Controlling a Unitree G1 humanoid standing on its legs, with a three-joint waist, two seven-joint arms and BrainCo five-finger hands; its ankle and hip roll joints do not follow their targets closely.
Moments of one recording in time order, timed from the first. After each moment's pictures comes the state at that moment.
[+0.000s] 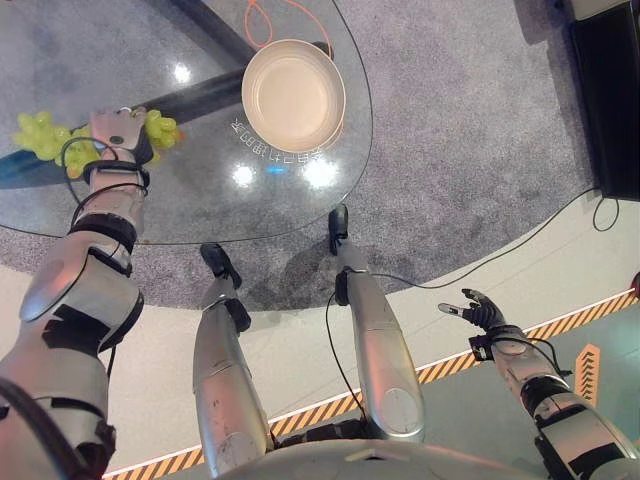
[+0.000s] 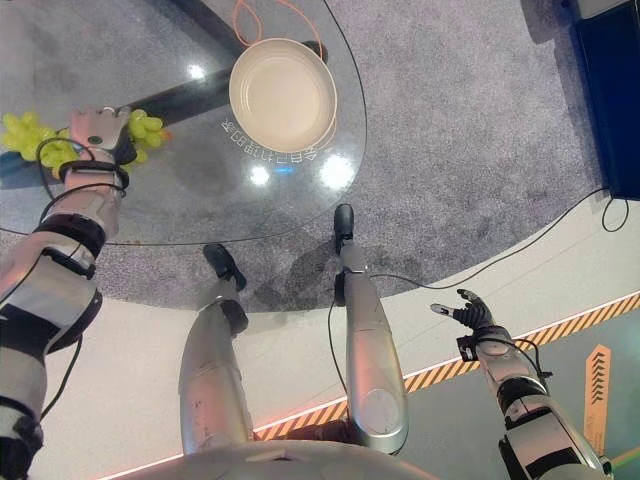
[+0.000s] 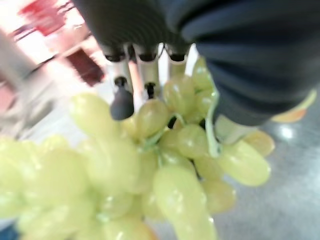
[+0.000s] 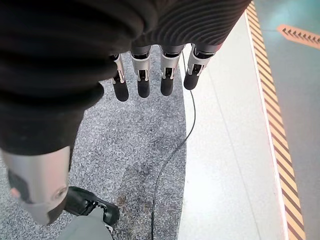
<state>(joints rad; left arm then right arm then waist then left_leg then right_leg) -1.06 0.73 -0.71 1.28 0.59 0.14 0.45 -0.28 -0.52 0.33 1.05 0.25 -0.11 -0.09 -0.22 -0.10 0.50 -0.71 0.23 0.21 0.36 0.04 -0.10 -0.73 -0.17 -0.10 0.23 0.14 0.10</state>
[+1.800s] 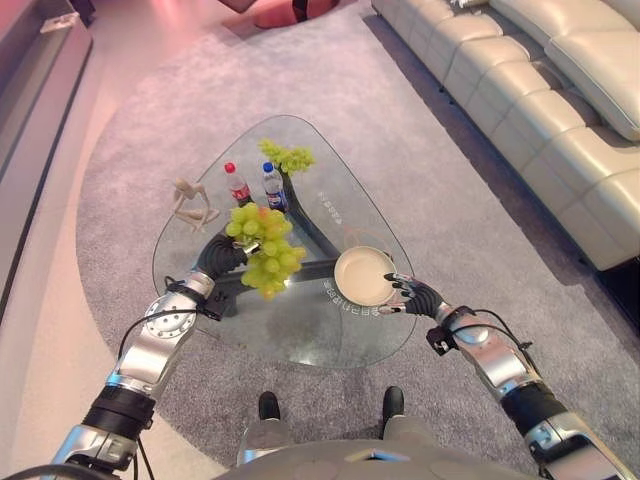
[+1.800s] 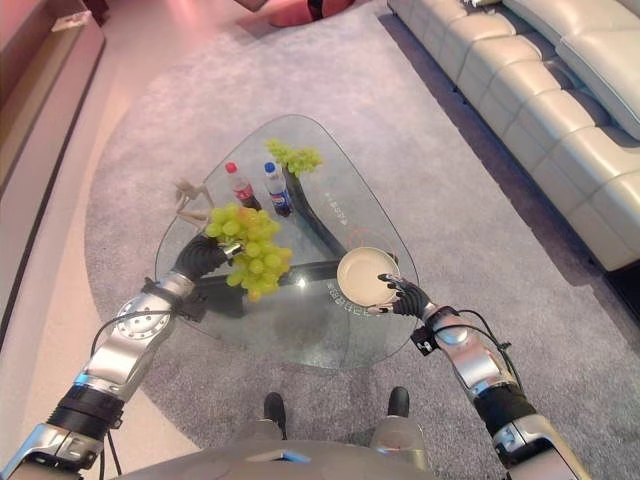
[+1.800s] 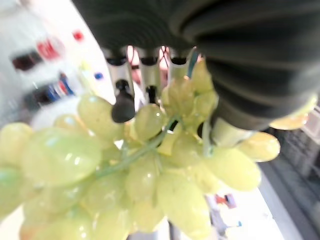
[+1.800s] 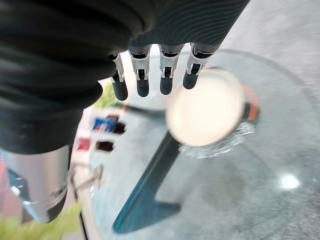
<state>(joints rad) -0.08 0.56 -0.24 0.05 -0.29 -0.19 -0.16 -0.21 -0.49 0.39 0.35 0.03 0.12 0.22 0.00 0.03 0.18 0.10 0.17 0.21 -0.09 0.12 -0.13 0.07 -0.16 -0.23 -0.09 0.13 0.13</state>
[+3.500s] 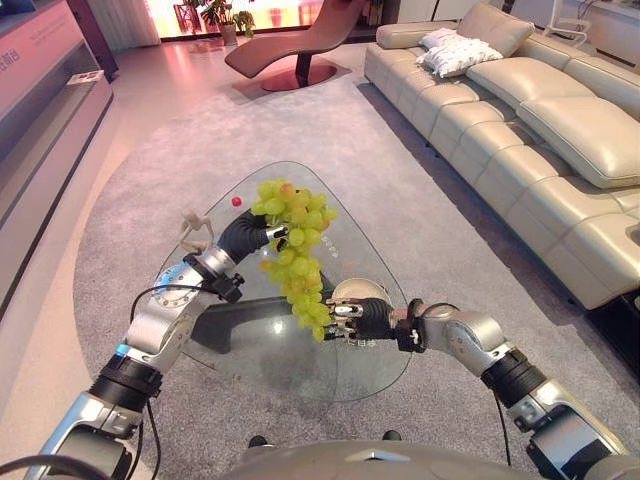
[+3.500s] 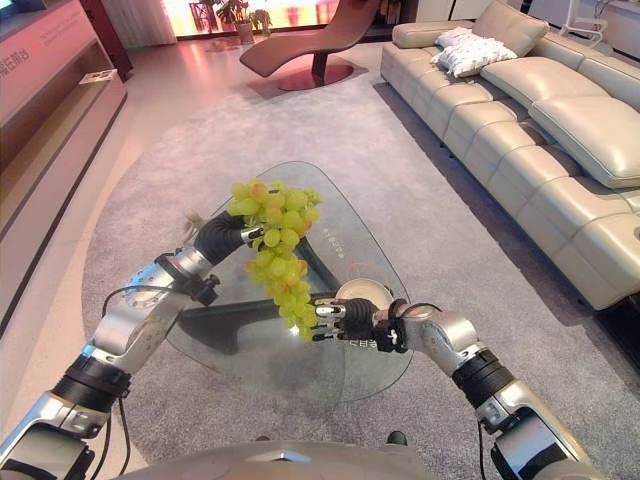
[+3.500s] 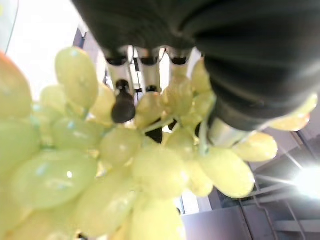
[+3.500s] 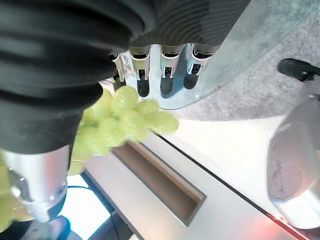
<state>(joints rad) -0.21 0.61 -0.27 -0.02 -0.63 -0.12 -0.38 -0.31 -0.50 0.51 0.13 0.77 0.64 0.52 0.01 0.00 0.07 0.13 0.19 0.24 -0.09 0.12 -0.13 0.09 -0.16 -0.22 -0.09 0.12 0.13</state>
